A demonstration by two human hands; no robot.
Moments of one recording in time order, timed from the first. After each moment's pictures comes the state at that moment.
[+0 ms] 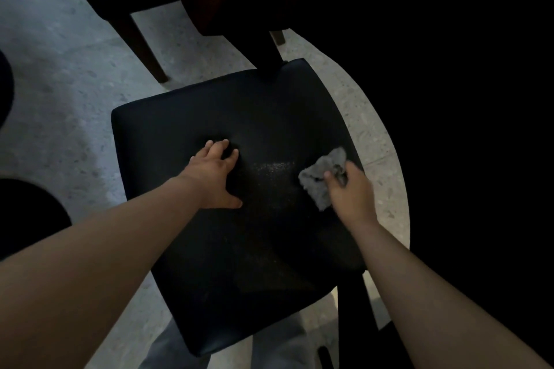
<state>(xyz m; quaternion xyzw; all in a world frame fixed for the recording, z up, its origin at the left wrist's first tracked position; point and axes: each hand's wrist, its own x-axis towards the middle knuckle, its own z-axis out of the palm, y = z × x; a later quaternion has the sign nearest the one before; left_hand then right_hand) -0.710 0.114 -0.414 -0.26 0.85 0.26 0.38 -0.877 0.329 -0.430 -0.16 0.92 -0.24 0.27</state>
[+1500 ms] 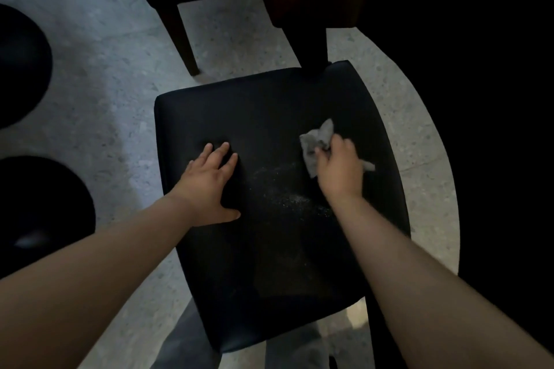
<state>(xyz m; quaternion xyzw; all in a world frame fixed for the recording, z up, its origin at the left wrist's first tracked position) -0.630 0.100 -0.419 -0.30 0.86 0.26 0.32 -0.839 0.231 -0.441 -0.25 0.93 -0.15 0.24</state>
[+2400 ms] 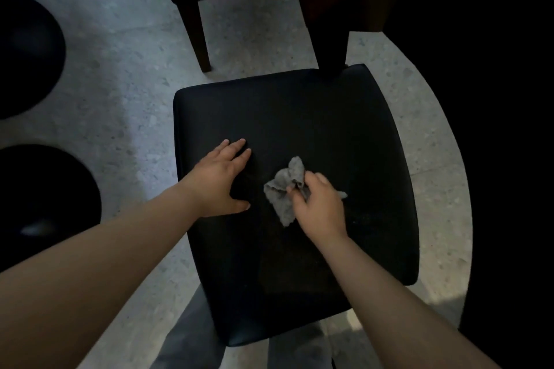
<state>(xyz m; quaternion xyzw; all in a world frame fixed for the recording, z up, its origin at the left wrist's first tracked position) -0.618 0.088 -0.414 -0.27 0.87 0.31 0.26 -0.764 0.251 -0.427 -0.33 0.87 -0.17 0.33</state>
